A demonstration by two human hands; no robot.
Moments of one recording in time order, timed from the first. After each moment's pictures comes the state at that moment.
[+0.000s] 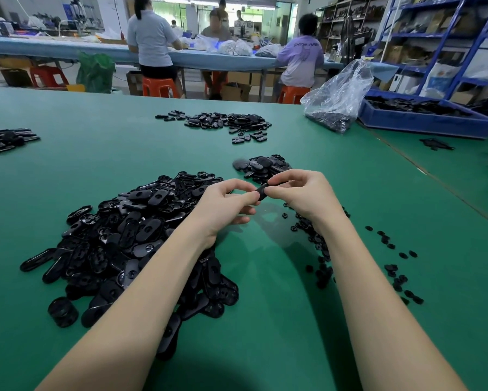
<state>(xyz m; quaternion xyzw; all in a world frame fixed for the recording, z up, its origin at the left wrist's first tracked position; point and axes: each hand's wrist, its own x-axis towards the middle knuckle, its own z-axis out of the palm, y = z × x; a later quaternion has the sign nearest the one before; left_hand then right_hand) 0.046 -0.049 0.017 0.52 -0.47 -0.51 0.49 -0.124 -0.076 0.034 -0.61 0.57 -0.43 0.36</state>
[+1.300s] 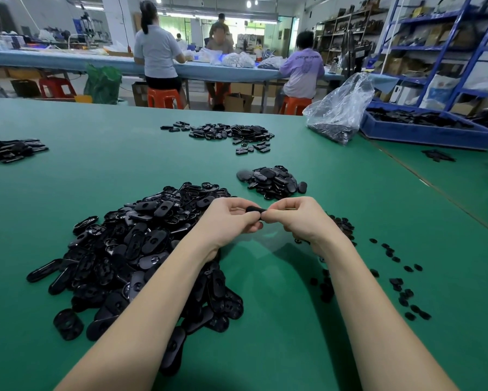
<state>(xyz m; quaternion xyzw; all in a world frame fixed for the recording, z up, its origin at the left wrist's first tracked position) 0.050 -0.051 0.010 0.51 -0.51 -0.50 0.48 -0.117 -0.071 0.024 -0.61 0.57 -0.35 0.43</state>
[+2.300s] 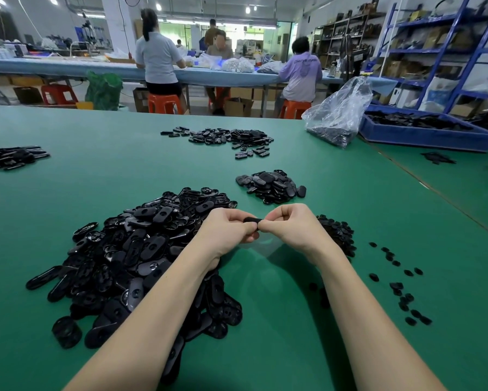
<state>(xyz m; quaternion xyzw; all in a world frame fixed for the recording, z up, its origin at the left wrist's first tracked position) 0.047 -0.054 0.002 0.56 -0.49 -0.49 0.46 -0.112 -0.080 0.005 -0.64 0.58 -0.35 0.36</state>
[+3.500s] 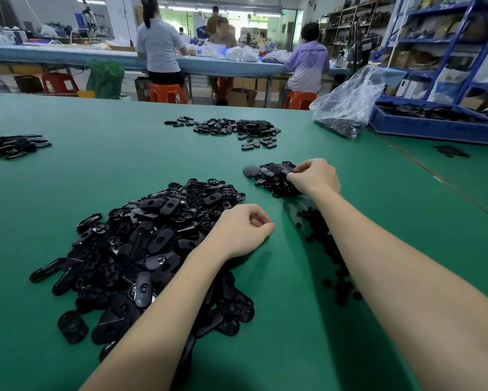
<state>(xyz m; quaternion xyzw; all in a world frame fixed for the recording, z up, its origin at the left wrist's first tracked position) 0.050 -0.058 -0.003 0.62 -0.66 -0.30 0.30 -0.116 -0.184 0.022 -0.57 0.73 -0.34 0.17</state>
